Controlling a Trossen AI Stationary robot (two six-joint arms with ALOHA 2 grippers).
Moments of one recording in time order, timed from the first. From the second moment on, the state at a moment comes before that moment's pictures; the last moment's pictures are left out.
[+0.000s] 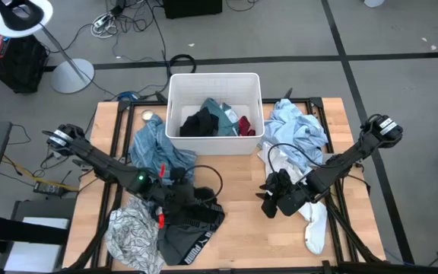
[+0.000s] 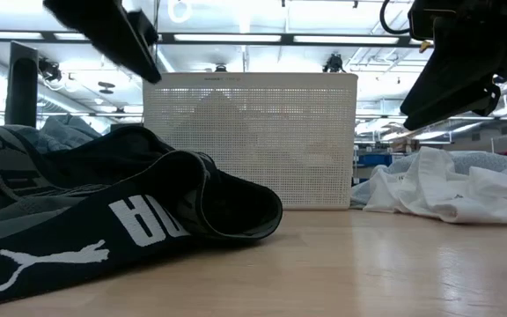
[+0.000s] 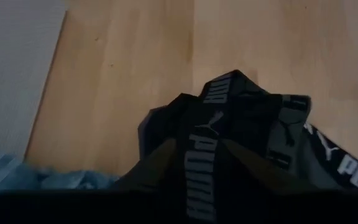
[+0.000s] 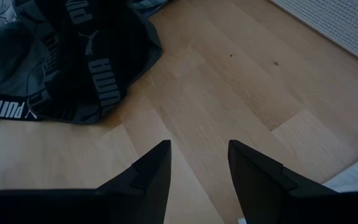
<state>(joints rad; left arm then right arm) -0.49 1.42 1.00 -0.51 -0.37 -0.40 0.60 1.36 0.75 -0.33 0.61 1.04</state>
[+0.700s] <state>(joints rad) -0.47 1.43 0.75 -0.31 -0.22 -0.64 0.60 1.36 0.75 -0.33 0.61 1.03</state>
